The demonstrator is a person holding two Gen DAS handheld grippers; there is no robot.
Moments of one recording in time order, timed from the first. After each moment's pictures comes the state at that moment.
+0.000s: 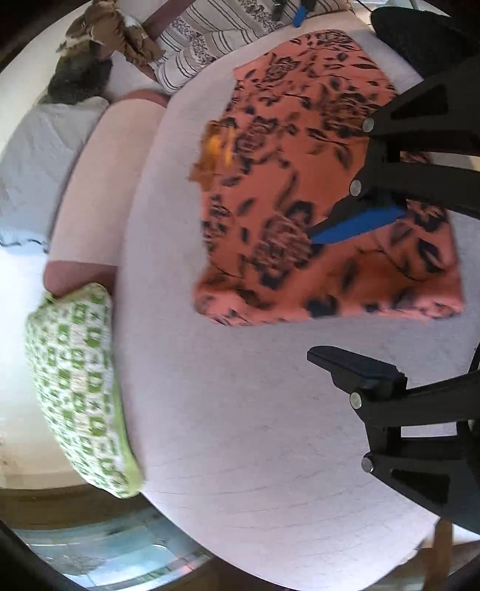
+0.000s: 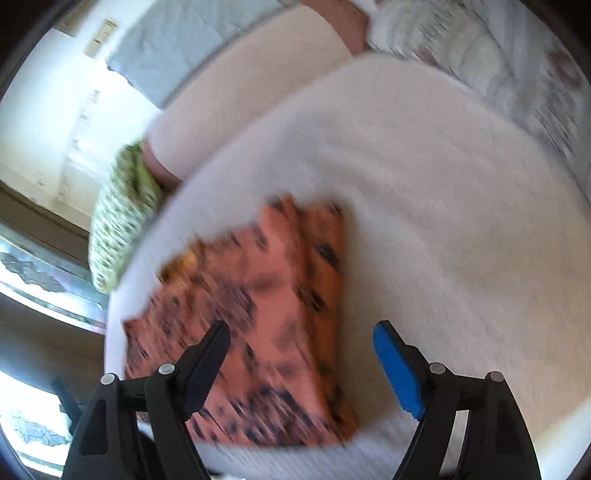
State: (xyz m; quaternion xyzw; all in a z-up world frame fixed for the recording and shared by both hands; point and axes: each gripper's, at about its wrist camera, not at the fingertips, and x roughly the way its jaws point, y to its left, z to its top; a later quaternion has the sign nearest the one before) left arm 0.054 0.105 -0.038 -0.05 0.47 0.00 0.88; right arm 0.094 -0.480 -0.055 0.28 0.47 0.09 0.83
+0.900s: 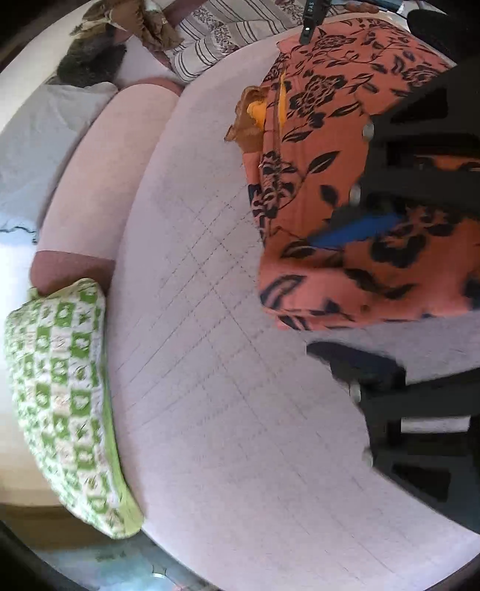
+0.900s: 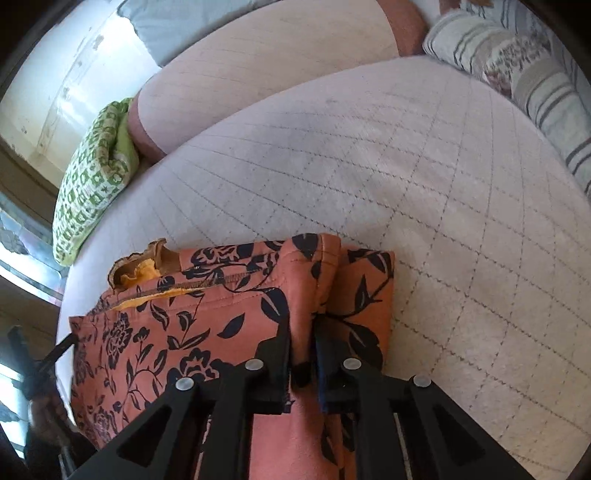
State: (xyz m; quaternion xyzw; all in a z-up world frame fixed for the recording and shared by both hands) left arm 0.164 0.125 -0.086 -0.08 0.49 -0.02 0.87; right arm 0.166 -0.443 -0.097 0.18 0.51 0.08 0.84
